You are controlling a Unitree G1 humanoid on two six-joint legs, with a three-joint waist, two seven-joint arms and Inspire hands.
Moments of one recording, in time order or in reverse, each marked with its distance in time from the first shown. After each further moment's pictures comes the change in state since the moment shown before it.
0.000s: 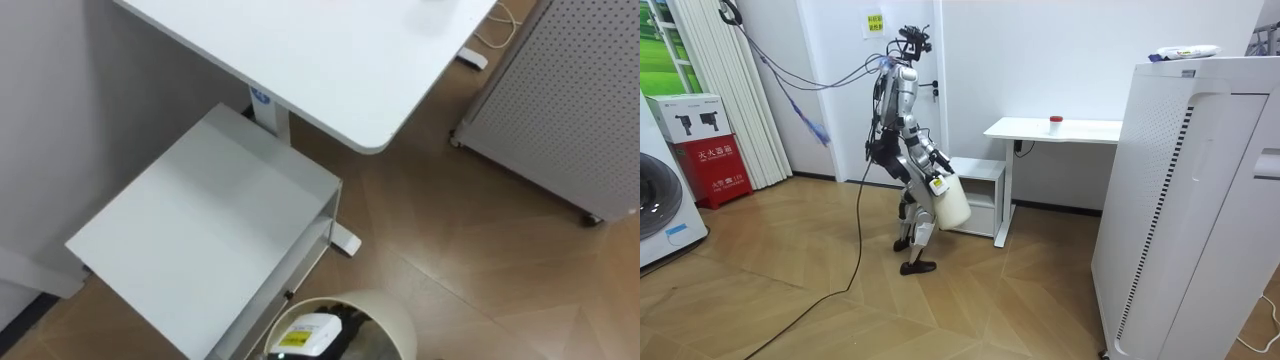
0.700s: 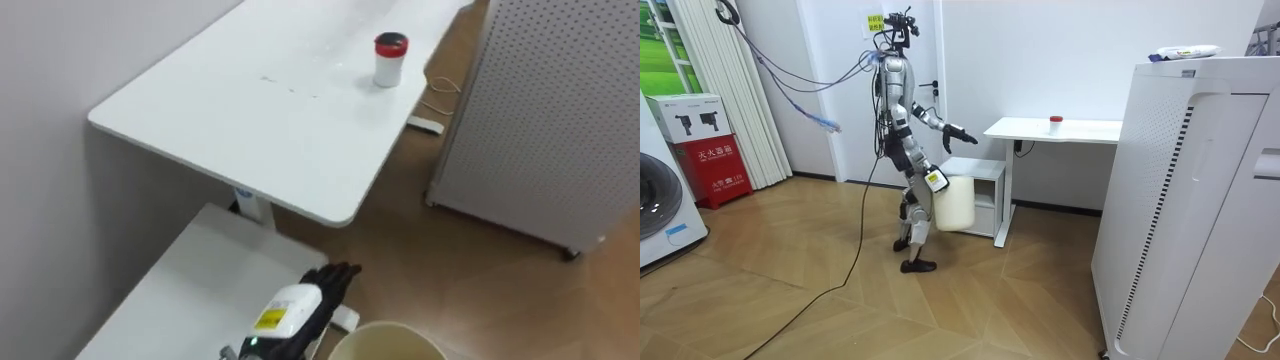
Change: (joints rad) left arm 0.202 0.102 0.259 -0.330 0.021 -0.100 0.012; right arm 0.111 0.000 -0.325 0.071 -0.077 0.011 0.056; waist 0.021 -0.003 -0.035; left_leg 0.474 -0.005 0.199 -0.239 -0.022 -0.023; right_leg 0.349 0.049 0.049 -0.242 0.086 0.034
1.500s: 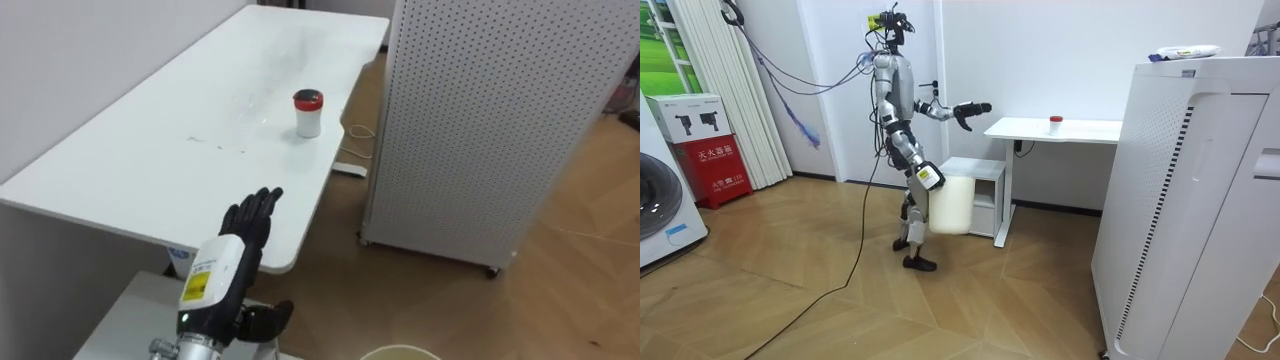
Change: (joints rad) left arm 0.061 -0.007 0.226 -0.146 -0.017 -0.033 0.271; right arm 0.088 -0.004 -0.070 -0.077 -0.038 0.000 -0.008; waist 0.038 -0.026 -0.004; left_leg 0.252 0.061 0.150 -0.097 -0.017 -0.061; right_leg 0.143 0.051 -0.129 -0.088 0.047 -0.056
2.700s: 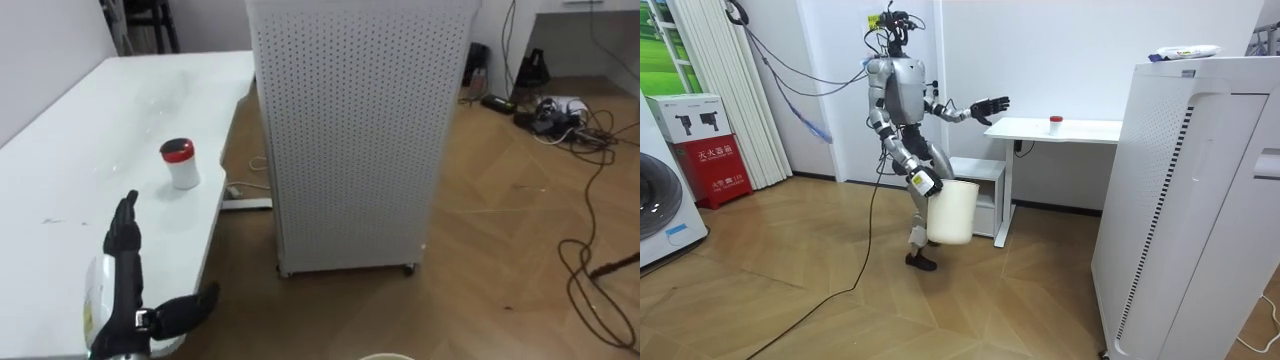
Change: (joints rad) left arm 0.091 -0.044 0.167 0.017 -0.339 -0.030 0.113; right arm 0.081 -0.004 0.026 -0.202 -0.125 0.036 -0.009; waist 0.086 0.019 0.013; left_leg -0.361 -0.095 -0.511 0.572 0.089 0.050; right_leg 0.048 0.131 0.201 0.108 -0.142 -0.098
